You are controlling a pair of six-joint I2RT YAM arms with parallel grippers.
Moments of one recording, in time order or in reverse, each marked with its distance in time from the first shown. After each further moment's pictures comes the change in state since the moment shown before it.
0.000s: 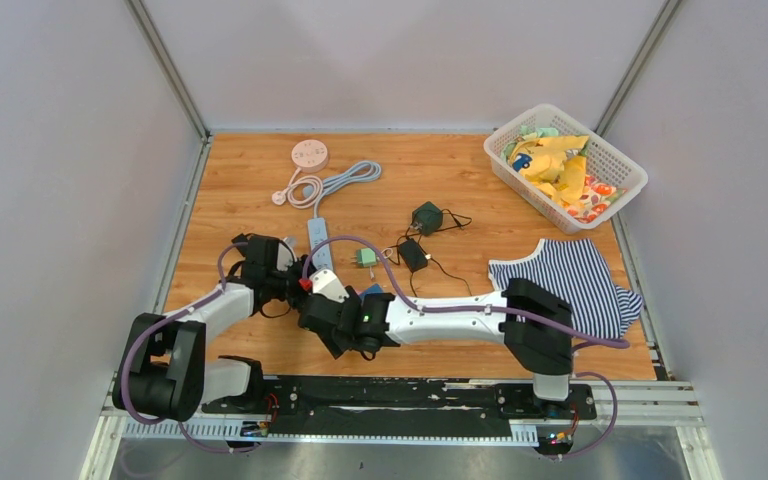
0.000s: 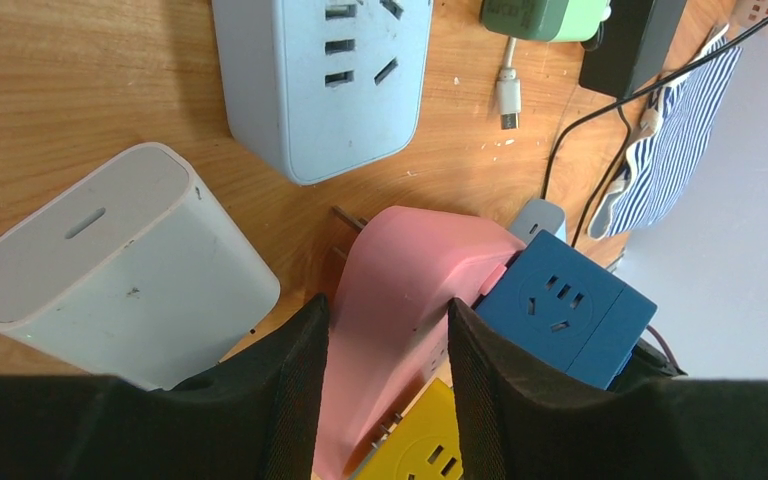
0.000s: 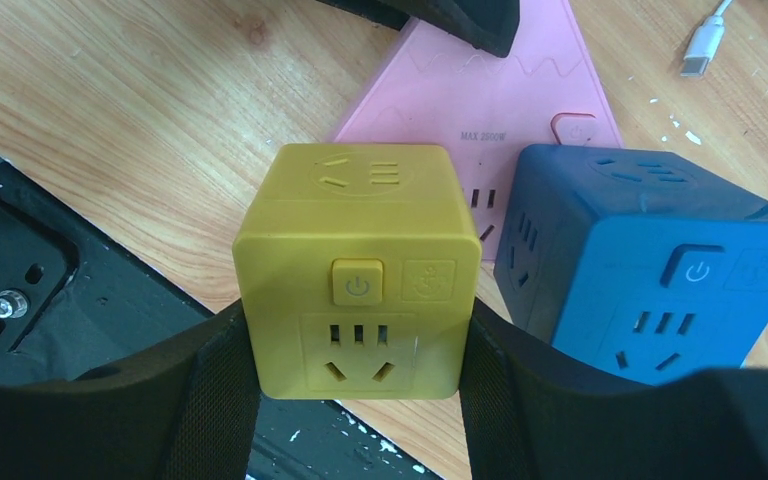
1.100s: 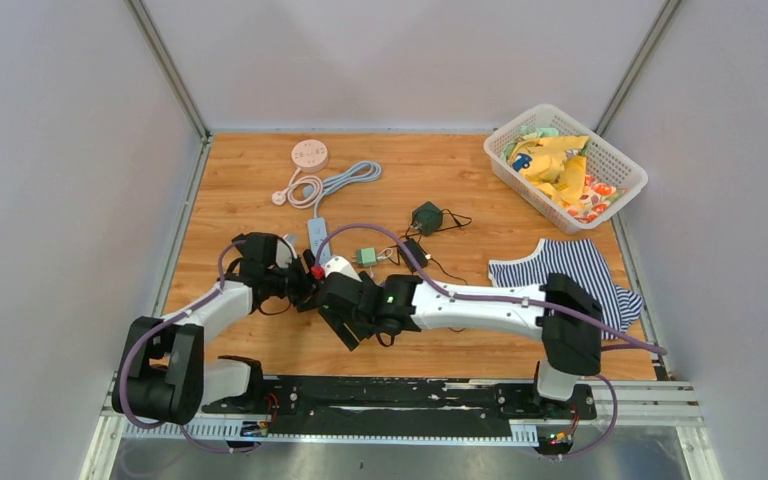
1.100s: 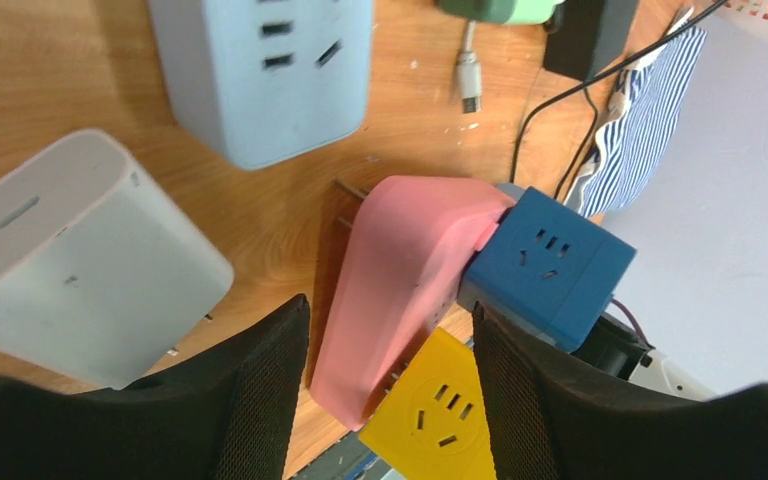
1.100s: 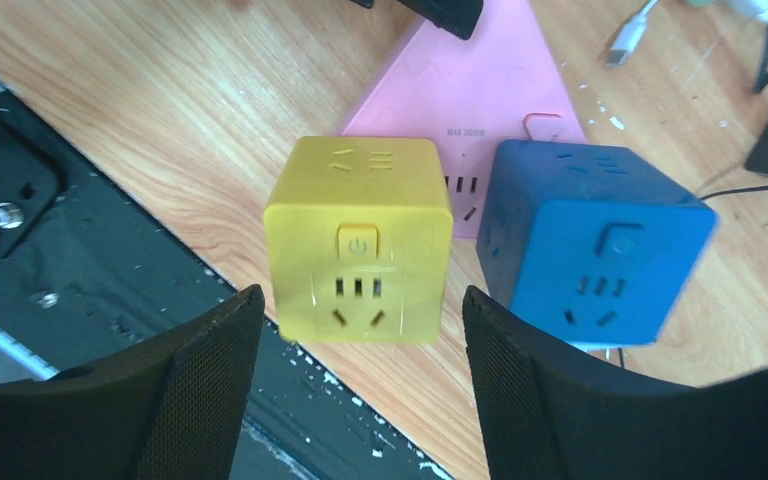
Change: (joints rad) left arm 0.010 -0.015 0.006 -0.018 0.065 -0.021; right arm -0.068 -0.111 -0.025 -0.088 -0.108 -0.121
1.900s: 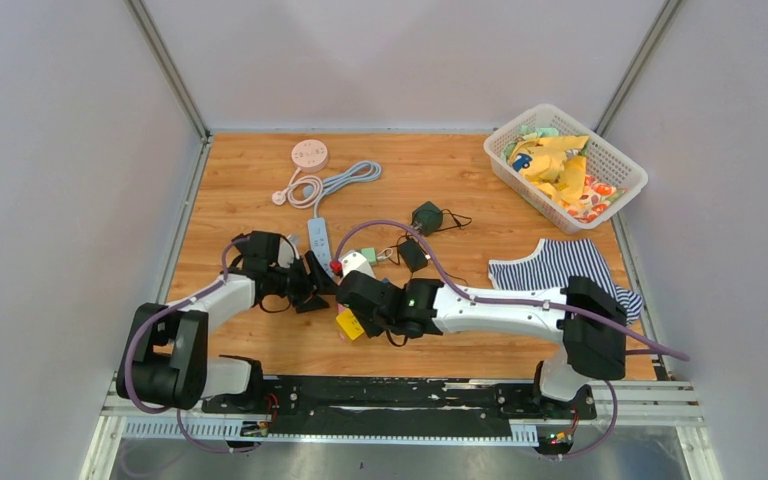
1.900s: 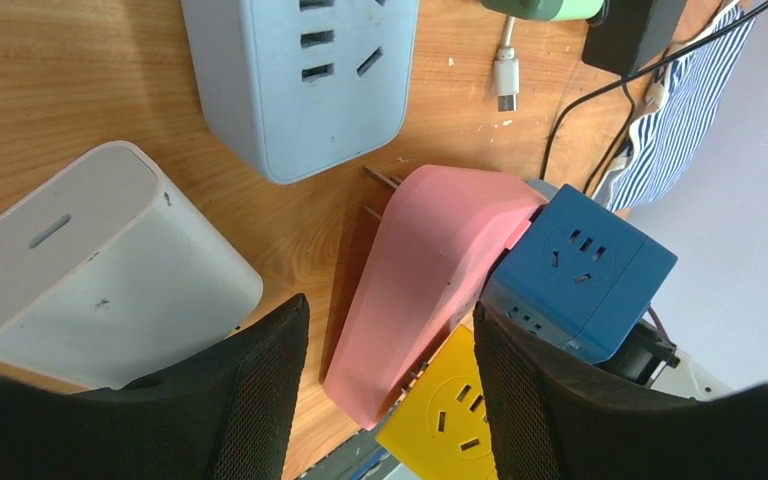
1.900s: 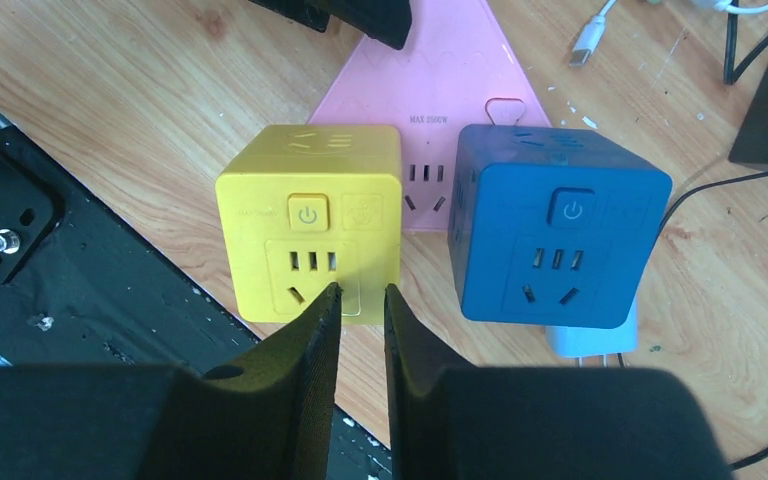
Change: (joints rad) left arm 0.000 0.060 0.055 -0.062 -0.014 0.069; right arm -0.027 -0.139 -0.172 0.161 0.021 0.021
